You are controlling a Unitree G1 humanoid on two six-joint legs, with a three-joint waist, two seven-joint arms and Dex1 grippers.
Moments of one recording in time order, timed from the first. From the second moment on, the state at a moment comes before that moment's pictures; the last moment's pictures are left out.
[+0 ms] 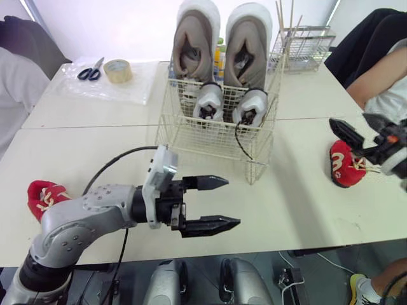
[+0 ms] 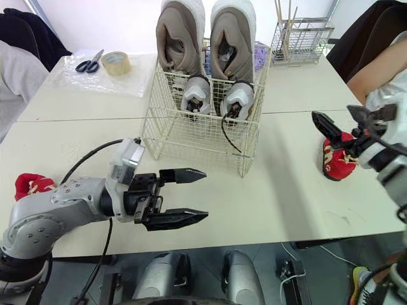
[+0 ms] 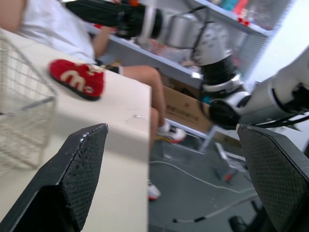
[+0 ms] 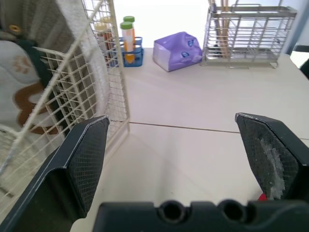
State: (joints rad) left arm -0.32 0.68 -0.07 -0.70 -1.26 0.82 -0.62; right arm -0.23 -0.74 -0.59 -0.45 0.76 0.87 0.31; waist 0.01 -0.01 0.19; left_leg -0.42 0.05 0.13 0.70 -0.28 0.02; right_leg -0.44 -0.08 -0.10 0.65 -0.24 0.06
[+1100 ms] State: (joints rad) left arm -0.05 0.61 -0.17 -0.87 -1.19 0.79 -0.49; right arm 0.04 -0.24 -0.70 -0.67 0.57 1.01 -0.12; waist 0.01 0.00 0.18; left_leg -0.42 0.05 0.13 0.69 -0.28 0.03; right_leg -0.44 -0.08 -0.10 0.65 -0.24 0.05
